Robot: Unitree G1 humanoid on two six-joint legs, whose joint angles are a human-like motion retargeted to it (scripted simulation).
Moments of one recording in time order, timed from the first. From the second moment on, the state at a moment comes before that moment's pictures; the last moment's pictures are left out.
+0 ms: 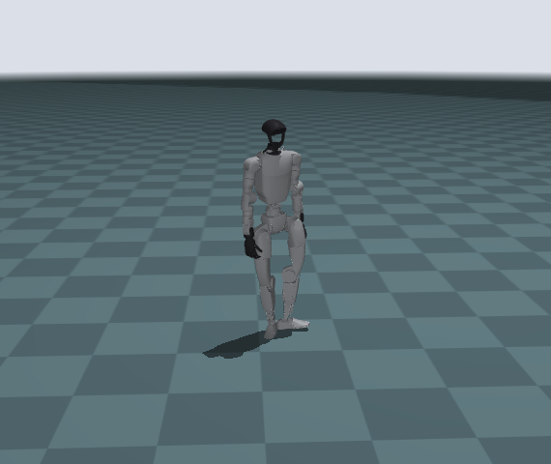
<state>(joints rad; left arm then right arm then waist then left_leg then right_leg) 0.04 0.08 0.41 1.49 0.05 -0.02 -0.16 -0.03 -0.16 0.16 1.36 -0.20 -0.05 0.11 -0.04 -0.08 0.04 -0.02 0.01 0.88 0.09 -0.22 0.06 0.03 -0.14 -0.85 0.12 -0.21 0.04</state>
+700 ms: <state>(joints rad) -0.05 0.14 0.36 1.52 0.05 -0.03 -0.16 0.05 -0.15 0.03 1.41 -0.08 -0.04 0.10 -0.28 0.05 0.00 -0.17 -0.01 0.29 0.07 -0.05 0.10 -0.23 0.03 -0.19 0.32 -0.20 0.09</state>
